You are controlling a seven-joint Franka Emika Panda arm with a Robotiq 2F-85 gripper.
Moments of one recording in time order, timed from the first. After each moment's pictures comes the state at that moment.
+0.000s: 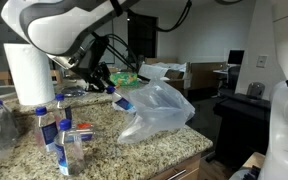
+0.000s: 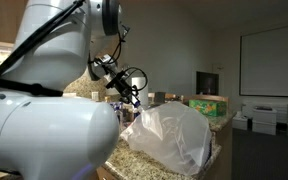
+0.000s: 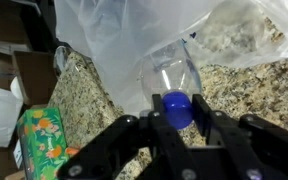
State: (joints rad) arm 0.53 0.31 0.24 -1.68 -0.74 1.51 0.37
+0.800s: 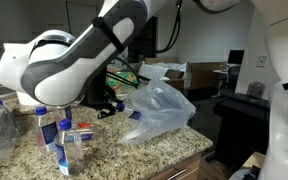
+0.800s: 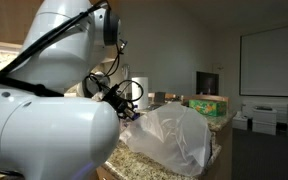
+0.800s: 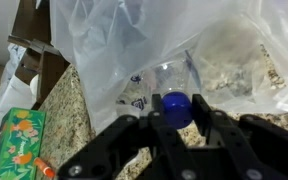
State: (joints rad) arm 0.56 0.41 0.29 -1.81 -0.85 1.42 0.37
